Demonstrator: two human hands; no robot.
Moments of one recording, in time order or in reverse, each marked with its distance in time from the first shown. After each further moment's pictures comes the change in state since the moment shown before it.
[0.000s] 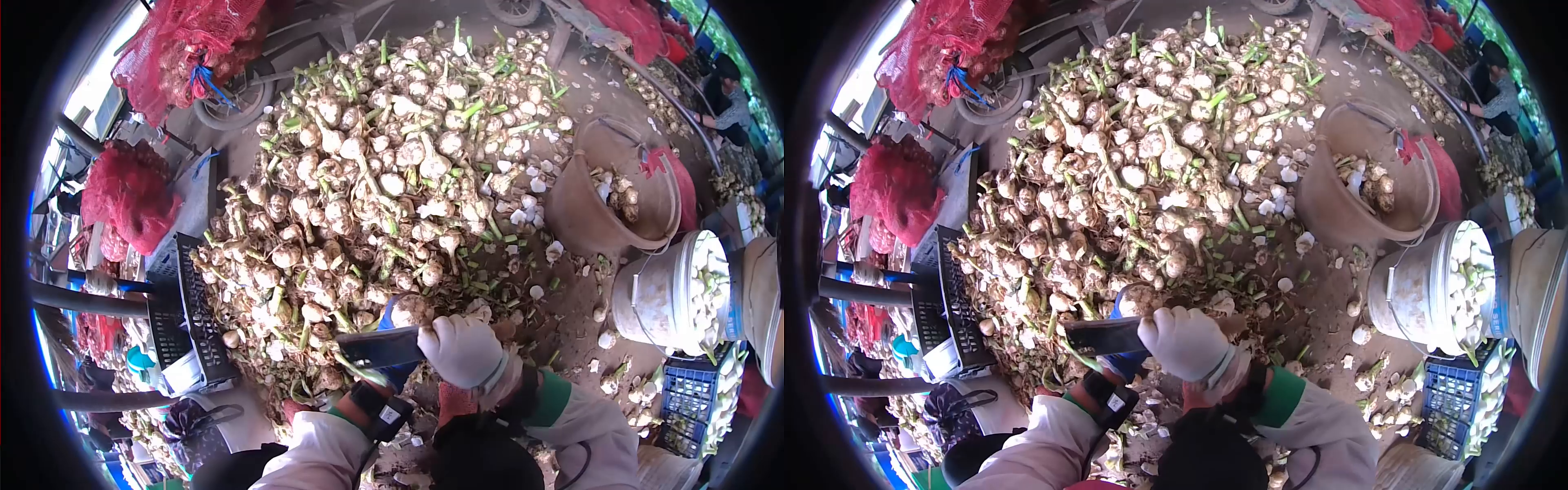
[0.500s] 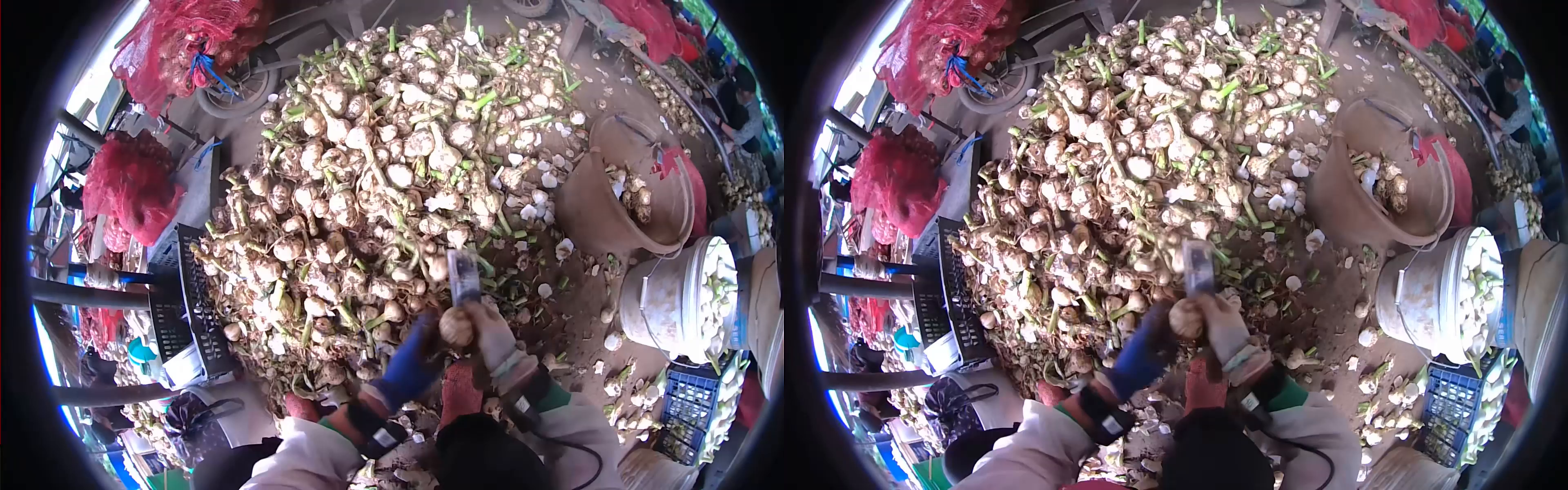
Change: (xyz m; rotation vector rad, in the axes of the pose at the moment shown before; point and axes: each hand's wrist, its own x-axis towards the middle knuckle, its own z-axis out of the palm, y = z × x) left_hand -0.036 0.071 0.046 0.099 0.133 0.033; right_hand -0.045 0.015 0.077 1.814 0.145 1.272
